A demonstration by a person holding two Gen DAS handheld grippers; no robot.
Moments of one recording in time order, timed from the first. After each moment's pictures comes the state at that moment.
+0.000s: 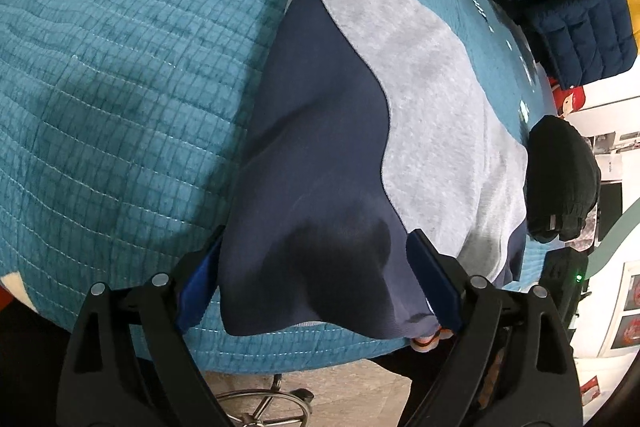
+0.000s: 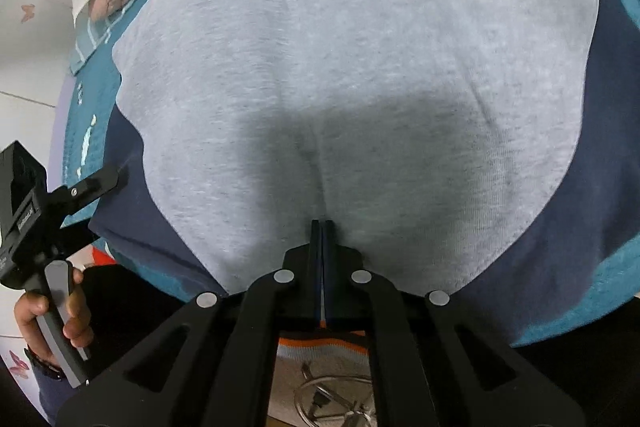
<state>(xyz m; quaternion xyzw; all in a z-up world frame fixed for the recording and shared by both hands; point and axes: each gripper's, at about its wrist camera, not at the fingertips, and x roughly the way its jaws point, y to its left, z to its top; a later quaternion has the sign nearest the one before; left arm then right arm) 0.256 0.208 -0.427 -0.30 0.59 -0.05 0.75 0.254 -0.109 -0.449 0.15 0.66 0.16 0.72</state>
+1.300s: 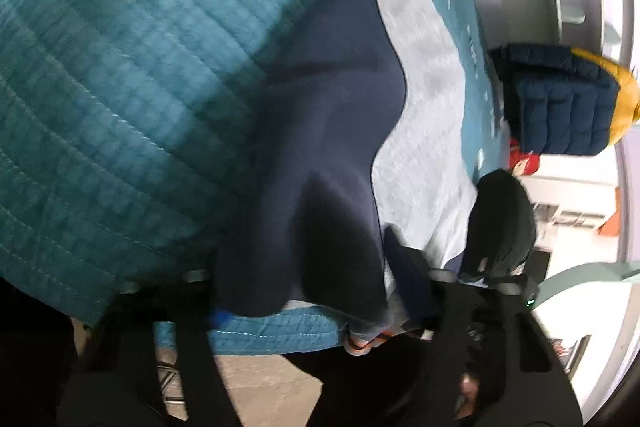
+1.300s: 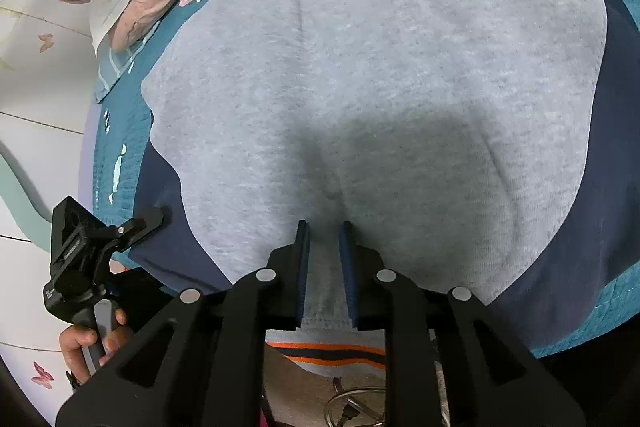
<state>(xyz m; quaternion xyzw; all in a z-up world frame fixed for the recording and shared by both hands) 0.238 0.223 -0.451 -0.48 0.55 -0.06 0.68 0.271 -0.112 -0.430 0.19 0.63 0.18 0.73</state>
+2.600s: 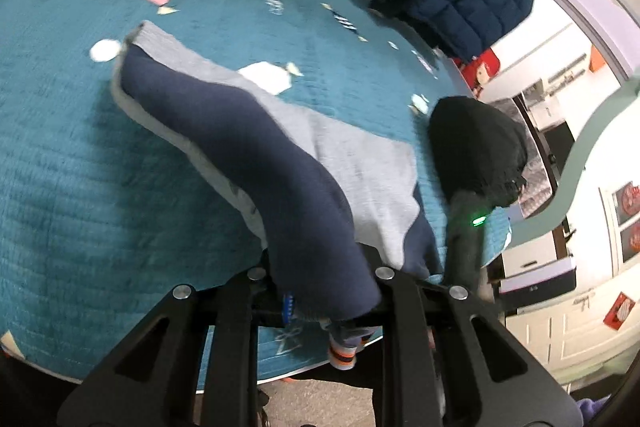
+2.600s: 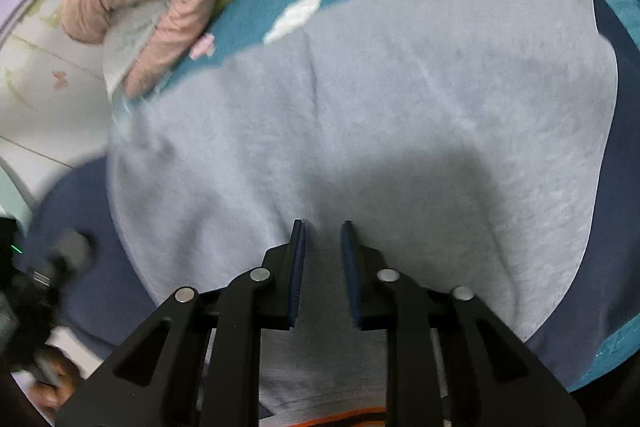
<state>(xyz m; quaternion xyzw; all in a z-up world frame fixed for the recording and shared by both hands) 0.273 0.115 -0.323 -0.24 0.48 -0.19 0.82 0.282 -0.116 -0.431 0.23 0.57 0.18 0.77</state>
